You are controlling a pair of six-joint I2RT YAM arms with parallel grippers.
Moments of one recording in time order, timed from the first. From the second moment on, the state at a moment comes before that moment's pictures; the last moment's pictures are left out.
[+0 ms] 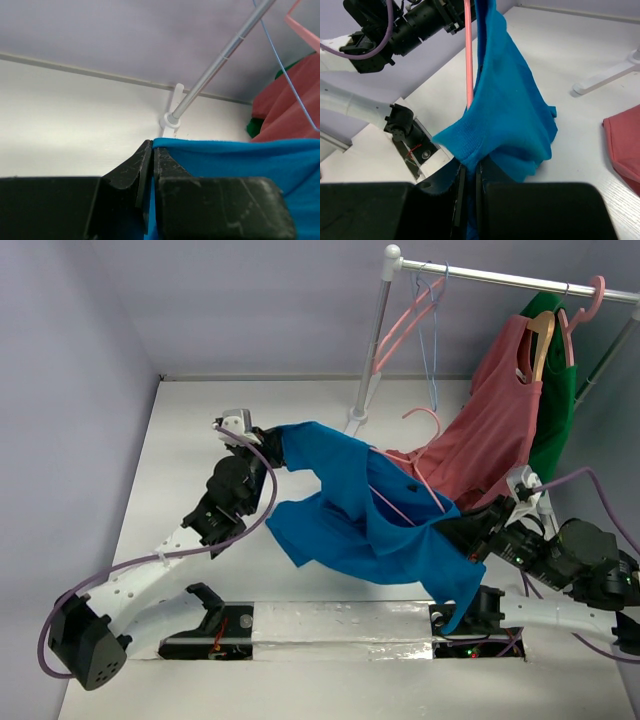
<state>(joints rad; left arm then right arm) -0.70 0.96 0.71 0.33 -0.50 -0.37 1.33 0.38 0.99 -0.64 0.46 0.38</state>
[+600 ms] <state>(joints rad) -0.67 0.73 0.62 0.25 -0.47 -0.51 1.33 0.37 1.03 -0.83 0.55 0.45</state>
